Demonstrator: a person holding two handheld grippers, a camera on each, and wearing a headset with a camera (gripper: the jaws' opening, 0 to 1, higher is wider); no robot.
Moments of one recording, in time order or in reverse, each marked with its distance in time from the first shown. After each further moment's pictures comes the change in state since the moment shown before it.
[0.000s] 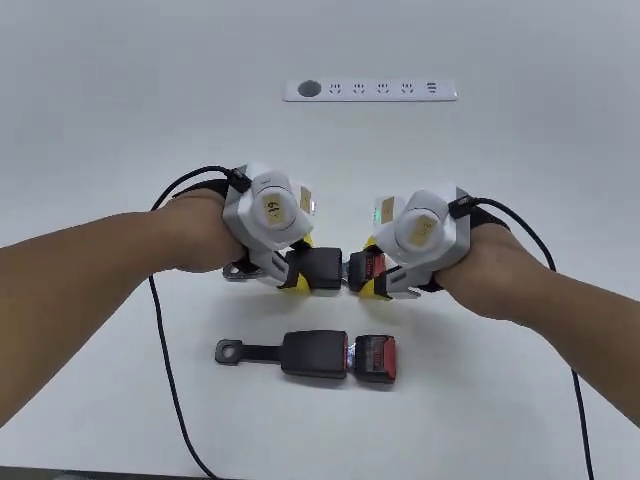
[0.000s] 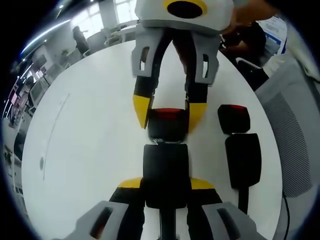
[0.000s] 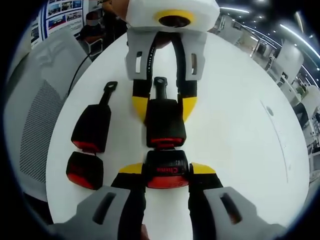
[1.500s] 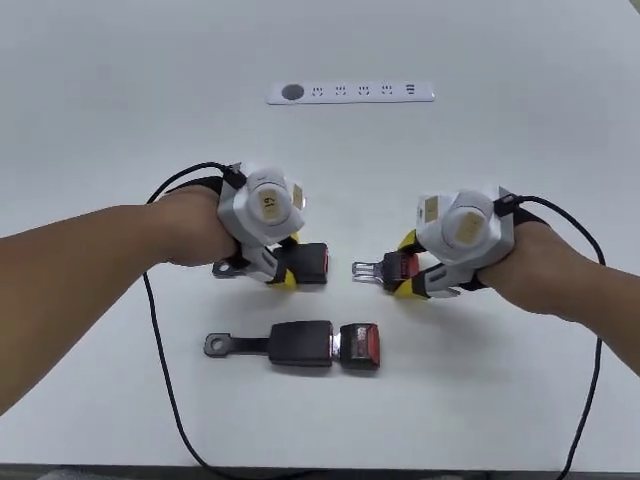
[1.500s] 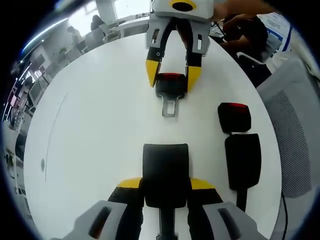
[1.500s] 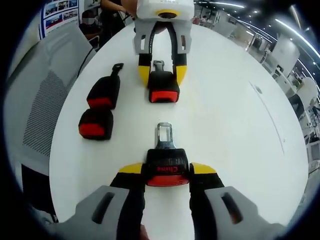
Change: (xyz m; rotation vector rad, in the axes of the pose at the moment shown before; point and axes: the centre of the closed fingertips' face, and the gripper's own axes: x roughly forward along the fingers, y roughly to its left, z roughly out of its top) left arm 0.003 -0.005 0.000 0.010 0.058 0.012; right arm -0.053 0.006 -0.074 0.039 0.048 -0.034
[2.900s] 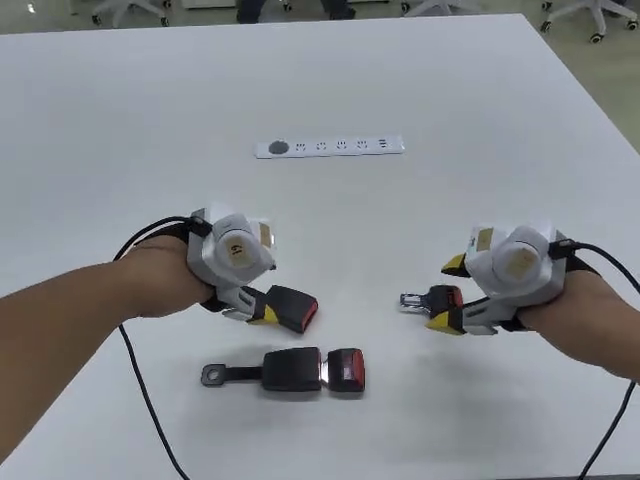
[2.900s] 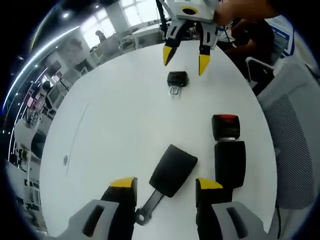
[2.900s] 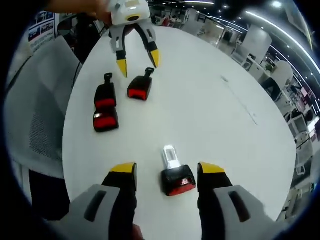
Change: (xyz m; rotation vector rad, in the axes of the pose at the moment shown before) left arm -0.053 -0.014 0.008 -0.031 -0.072 0.196; right arm -0.070 0.015 -0.013 0.167 -0.041 -0.205
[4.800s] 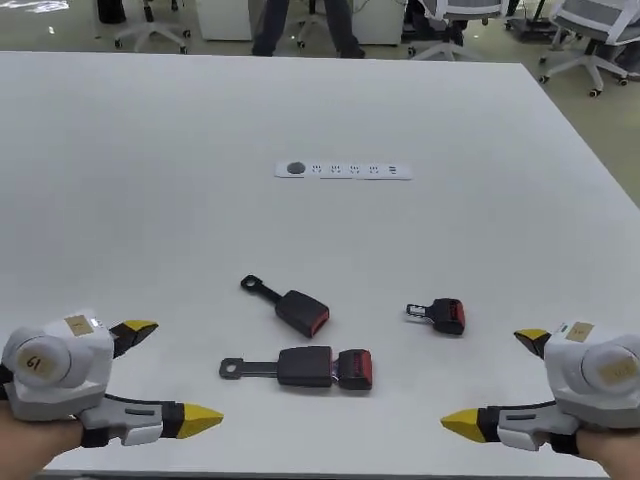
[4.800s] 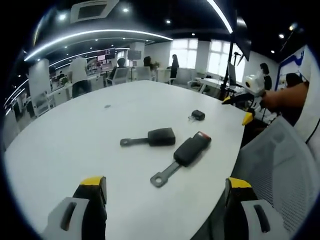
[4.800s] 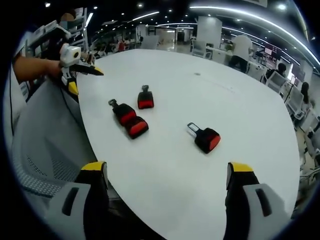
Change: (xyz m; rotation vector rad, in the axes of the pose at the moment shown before) left arm -0.112 -0.092 -0.089 -0.678 -0.406 0.235; right arm -0.062 0.082 -0.026 0.404 -0.134 -0.144
